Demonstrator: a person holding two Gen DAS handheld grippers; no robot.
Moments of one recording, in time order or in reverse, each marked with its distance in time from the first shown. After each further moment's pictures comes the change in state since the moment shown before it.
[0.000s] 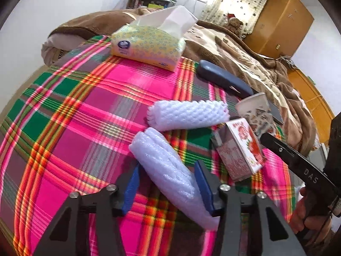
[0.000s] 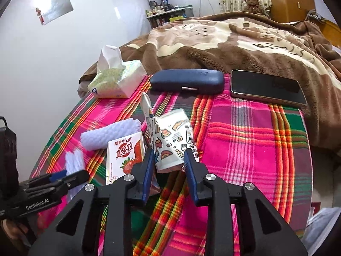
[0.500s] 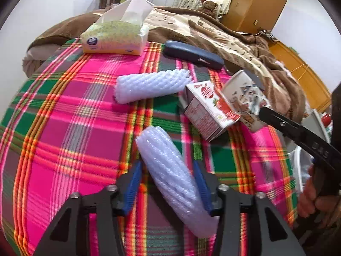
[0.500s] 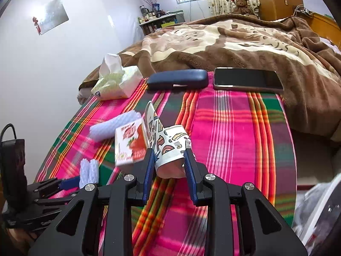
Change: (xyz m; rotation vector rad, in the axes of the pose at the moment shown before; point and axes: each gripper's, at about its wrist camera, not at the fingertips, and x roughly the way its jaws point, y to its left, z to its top) left arm -0.014 -0.030 -0.033 0.176 0.054 -0.013; right arm -0.034 0.000 -0.030 0.055 -0.038 -0.028
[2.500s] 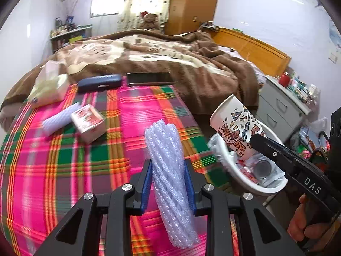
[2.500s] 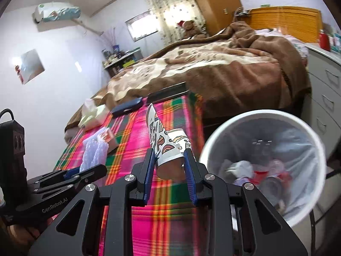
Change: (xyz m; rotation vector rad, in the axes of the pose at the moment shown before) left arm -0.080 -0.181 -0.059 0.323 -0.121 -0.158; right arm -0.158 -0.080 -0.086 0.244 -0.261 -0.163
